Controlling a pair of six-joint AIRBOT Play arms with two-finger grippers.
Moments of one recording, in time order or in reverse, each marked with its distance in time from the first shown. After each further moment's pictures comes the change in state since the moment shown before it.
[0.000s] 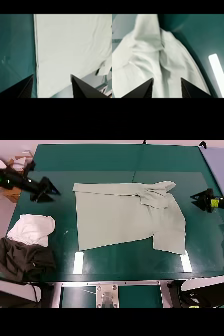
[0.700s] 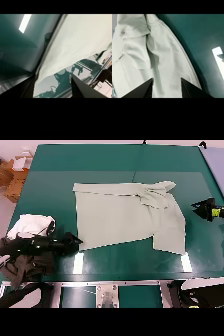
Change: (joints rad) left arm -0.150 0.463 -1.198 -0.426 0.550 0.260; right arm -0.071 0.031 -0.117 0.012 0.024 -0.064
